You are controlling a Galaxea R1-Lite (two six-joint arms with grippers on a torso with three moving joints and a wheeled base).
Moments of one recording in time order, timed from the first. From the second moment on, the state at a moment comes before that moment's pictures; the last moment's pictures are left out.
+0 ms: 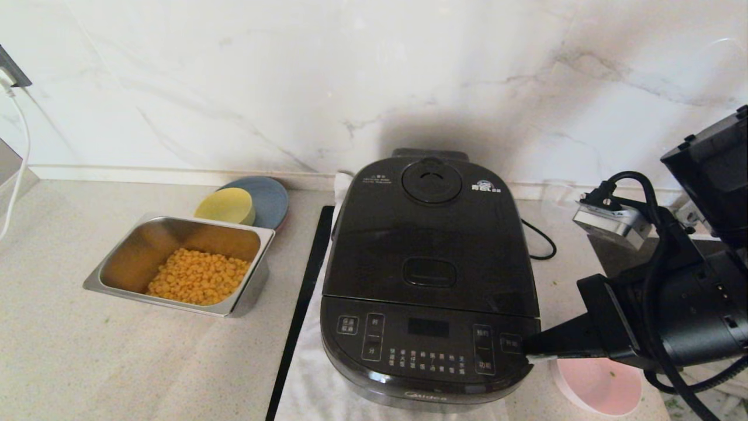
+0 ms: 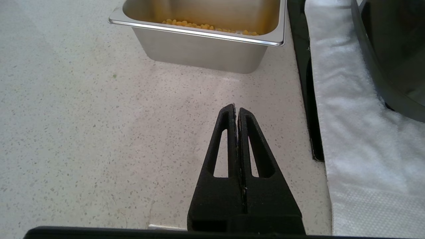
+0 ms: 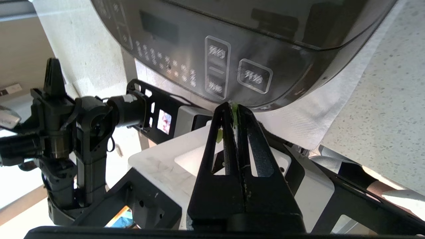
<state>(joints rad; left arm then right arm) -0.02 0.00 0.00 -0.01 0.00 0.02 0.67 1.44 -1.27 0.64 0.26 0.70</state>
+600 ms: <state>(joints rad) -0.02 0.00 0.00 -0.01 0.00 0.02 0.66 1.47 -1.27 0.62 0.26 0.70</state>
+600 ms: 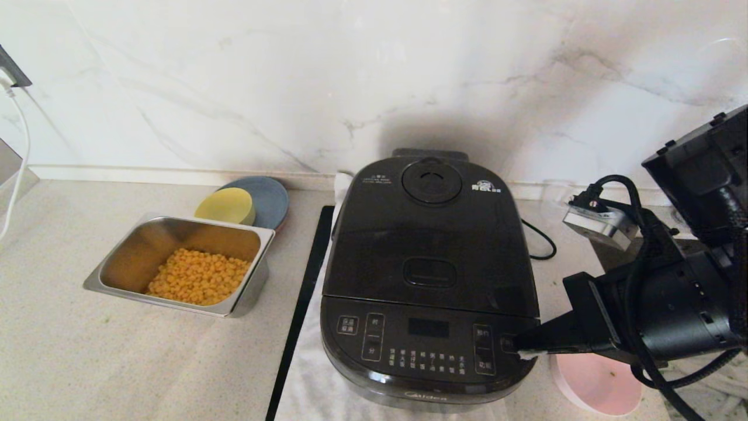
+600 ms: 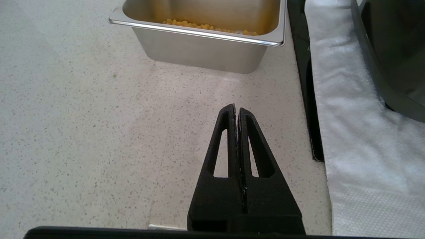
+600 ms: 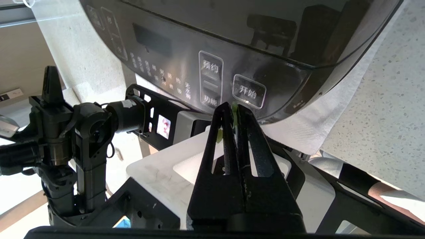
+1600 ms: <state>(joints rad) -0.02 0.00 0.00 -0.01 0.00 0.02 0.65 1.52 -1.25 0.59 0.27 0.70</state>
